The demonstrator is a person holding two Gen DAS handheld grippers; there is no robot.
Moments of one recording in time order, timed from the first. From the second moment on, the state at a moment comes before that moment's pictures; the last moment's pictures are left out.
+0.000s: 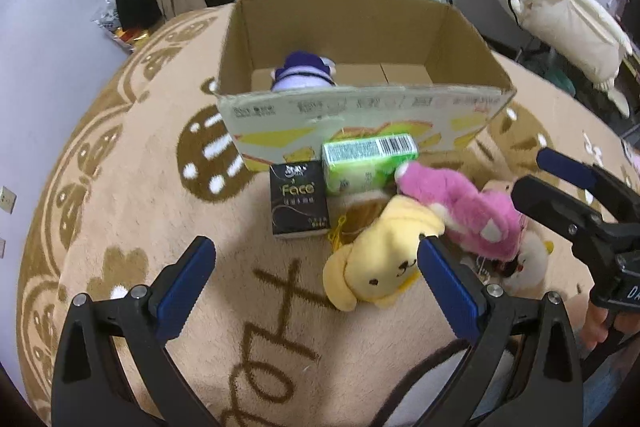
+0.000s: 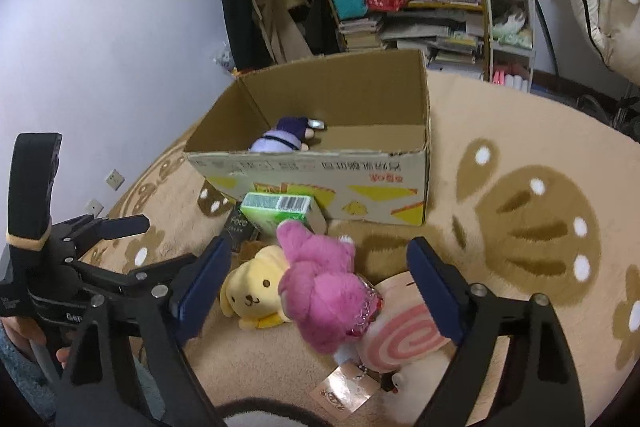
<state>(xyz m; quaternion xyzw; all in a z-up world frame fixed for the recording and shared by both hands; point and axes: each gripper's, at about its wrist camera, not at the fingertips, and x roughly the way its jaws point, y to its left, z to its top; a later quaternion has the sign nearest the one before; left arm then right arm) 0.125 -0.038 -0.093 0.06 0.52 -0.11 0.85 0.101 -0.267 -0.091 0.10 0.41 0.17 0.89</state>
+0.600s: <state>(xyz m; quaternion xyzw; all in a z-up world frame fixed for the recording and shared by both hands) 0.141 -0.061 -0.136 0.04 0.58 -0.15 0.80 0.125 -0.255 -0.132 0.12 0.47 0.20 0.85</state>
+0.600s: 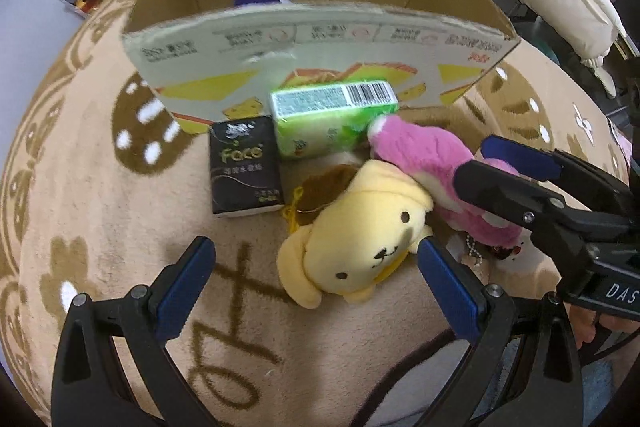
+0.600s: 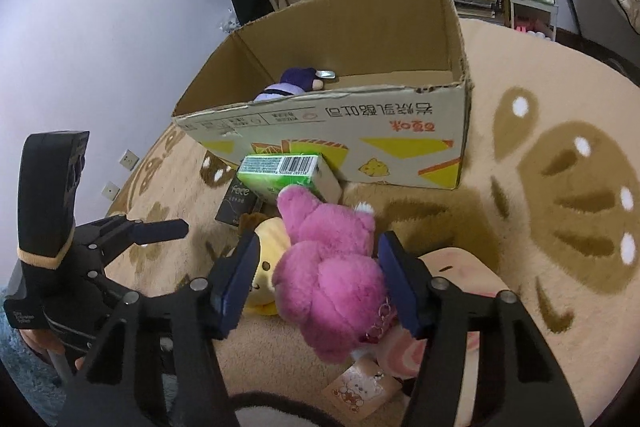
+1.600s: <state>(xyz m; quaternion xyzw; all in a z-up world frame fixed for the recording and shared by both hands) 0.151 -0.079 -0.170 0.03 0.59 -0.17 0.79 0.137 -0.237 -0.158 0.09 0.50 0.16 0.85</state>
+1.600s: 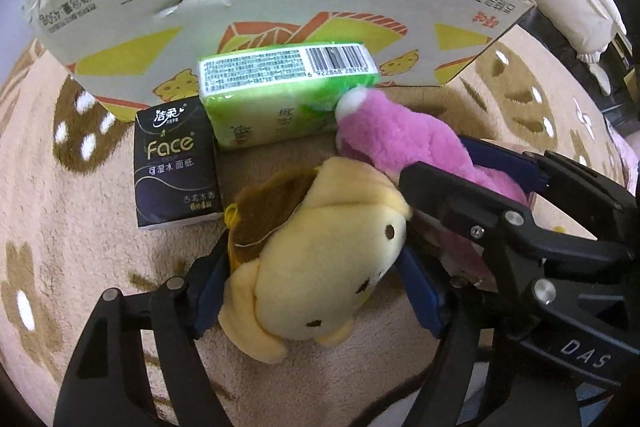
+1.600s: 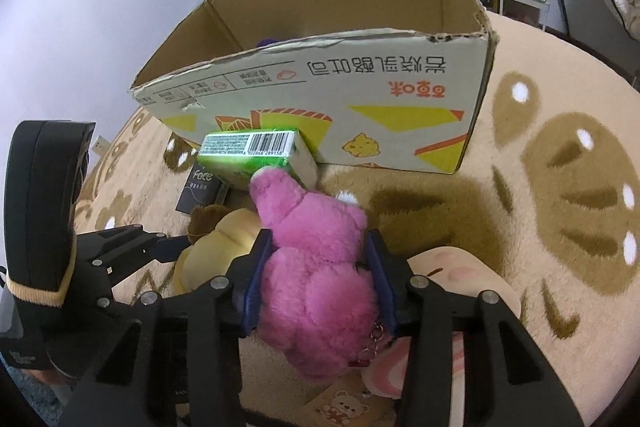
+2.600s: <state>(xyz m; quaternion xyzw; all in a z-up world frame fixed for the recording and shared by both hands) 0.141 -0.083 -0.162 0.07 0.58 -0.15 0.80 0.136 -0.241 -0.161 0.12 0.49 0.17 0.85</state>
